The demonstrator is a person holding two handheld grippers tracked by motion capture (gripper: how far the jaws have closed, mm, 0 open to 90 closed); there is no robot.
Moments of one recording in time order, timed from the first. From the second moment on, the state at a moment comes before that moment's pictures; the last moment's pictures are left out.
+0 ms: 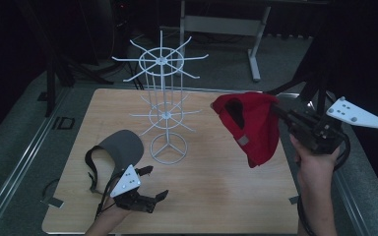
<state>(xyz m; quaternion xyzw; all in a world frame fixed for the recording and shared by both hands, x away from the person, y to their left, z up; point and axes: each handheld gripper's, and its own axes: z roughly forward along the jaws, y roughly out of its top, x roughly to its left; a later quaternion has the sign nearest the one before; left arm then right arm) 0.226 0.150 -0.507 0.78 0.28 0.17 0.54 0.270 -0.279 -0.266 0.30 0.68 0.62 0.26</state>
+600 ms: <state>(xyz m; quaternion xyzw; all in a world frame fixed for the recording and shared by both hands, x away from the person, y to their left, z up) 0.214 0.161 -0.532 0.77 0.30 0.18 0.54 0.317 -0.239 -0.222 0.33 0.66 0.61 0.29</state>
